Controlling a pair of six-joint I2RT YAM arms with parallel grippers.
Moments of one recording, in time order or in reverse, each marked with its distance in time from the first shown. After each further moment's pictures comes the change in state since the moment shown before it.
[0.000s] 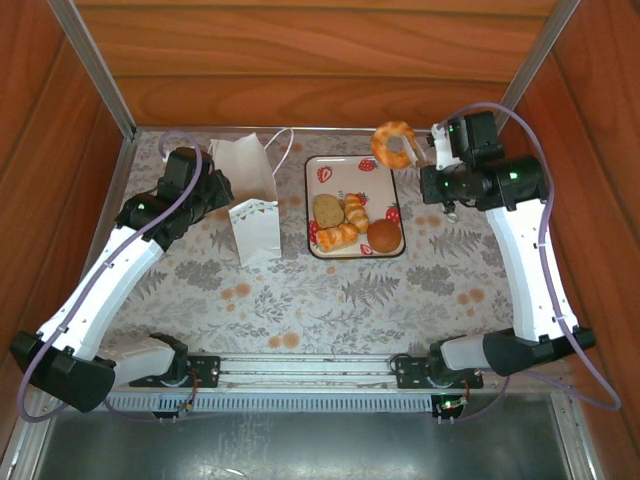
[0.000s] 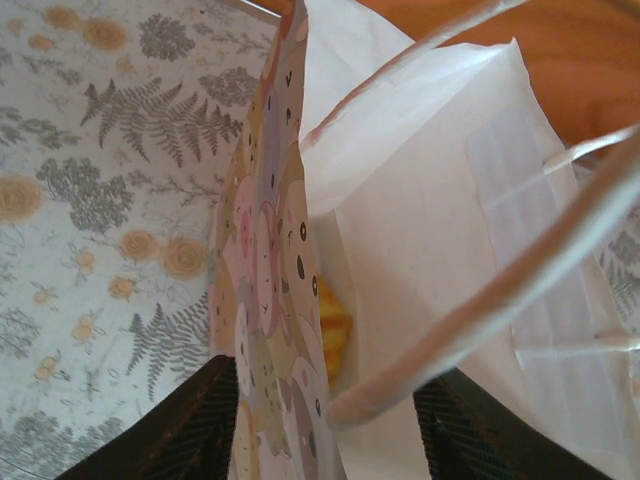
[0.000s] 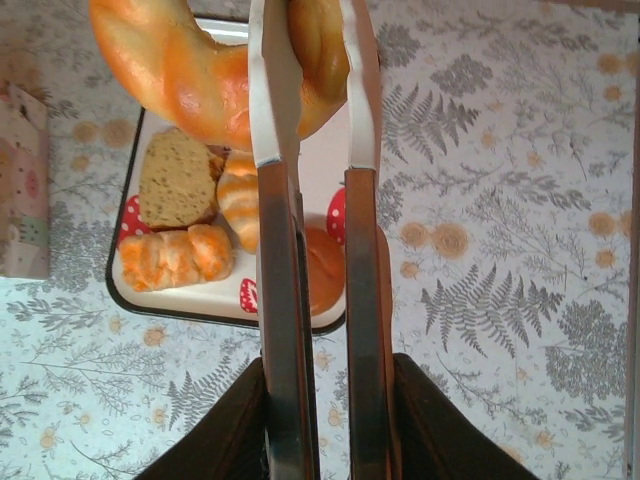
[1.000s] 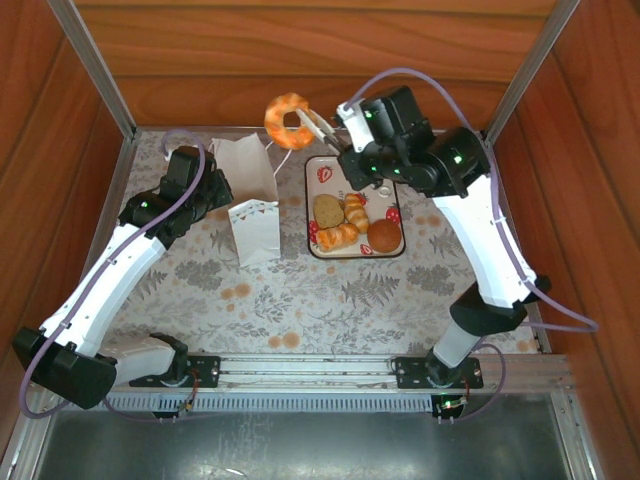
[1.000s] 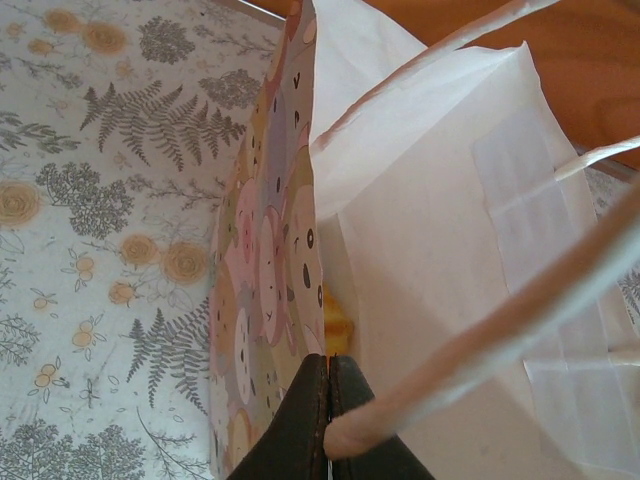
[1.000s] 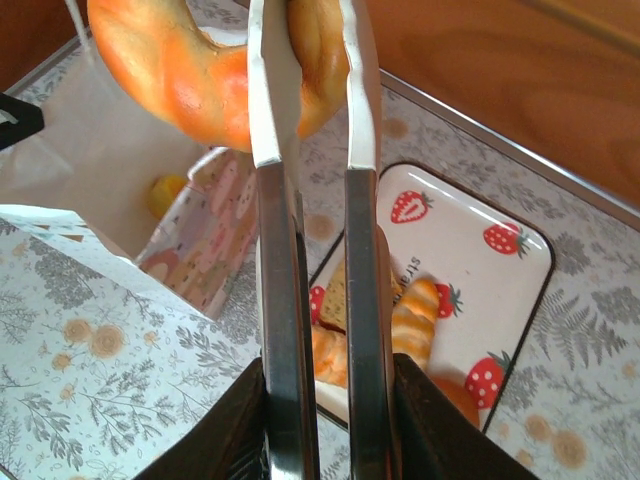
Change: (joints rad) left arm 0.000 0.017 0.000 0.013 -0.005 0.011; right arm 0.465 0.338 0.534 -0.036 0.079 -0.024
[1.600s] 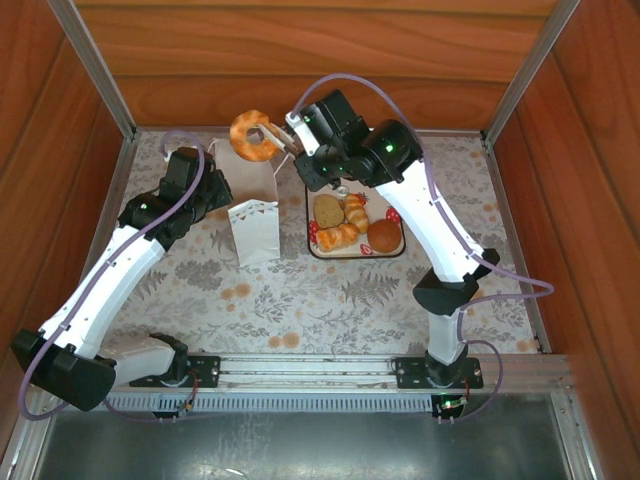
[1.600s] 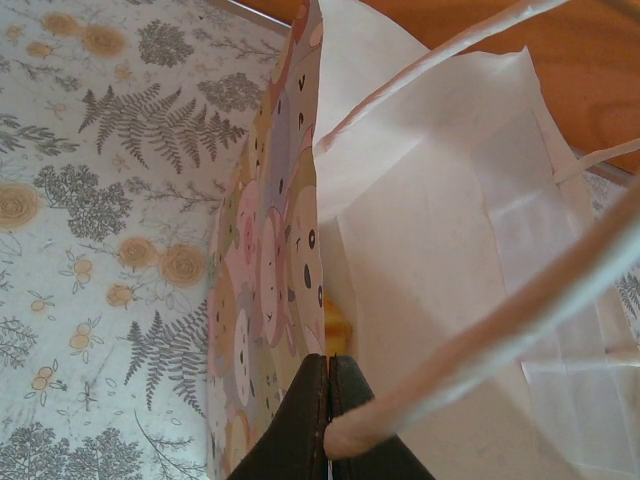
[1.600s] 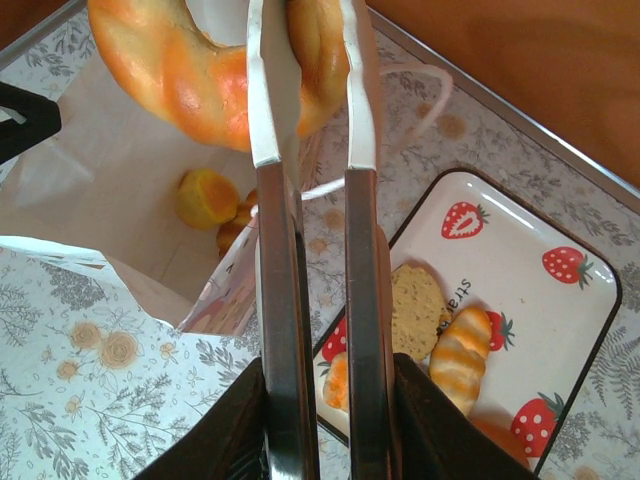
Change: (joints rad) left arm 0.000 -0.011 -0.013 0.014 -0.001 0.000; right arm 0.090 0.235 0.163 -0.011 0.026 0.027
